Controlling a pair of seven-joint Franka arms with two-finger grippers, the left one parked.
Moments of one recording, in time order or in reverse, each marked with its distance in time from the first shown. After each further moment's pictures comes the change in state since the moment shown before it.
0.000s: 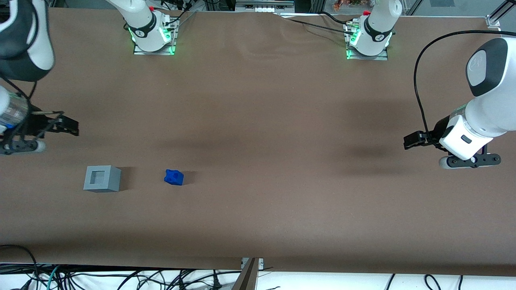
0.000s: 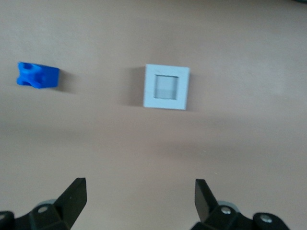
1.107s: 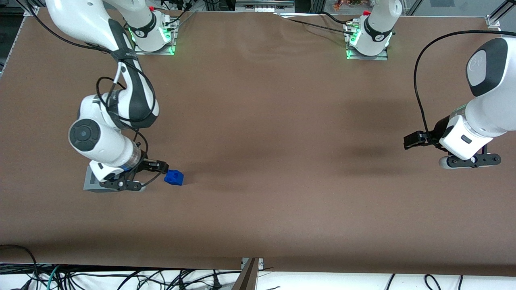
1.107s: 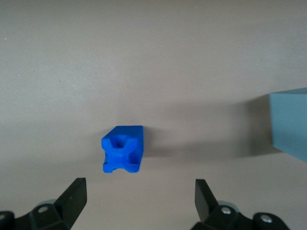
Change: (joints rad) arm 0.202 0.324 0.021 0.008 0.153 0.375 0.376
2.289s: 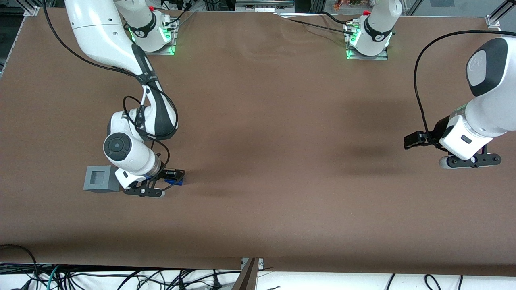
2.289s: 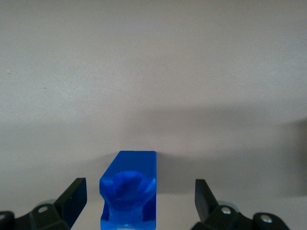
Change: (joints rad) arm 0.022 0.136 0.001 0.004 0.009 0.171 0.002
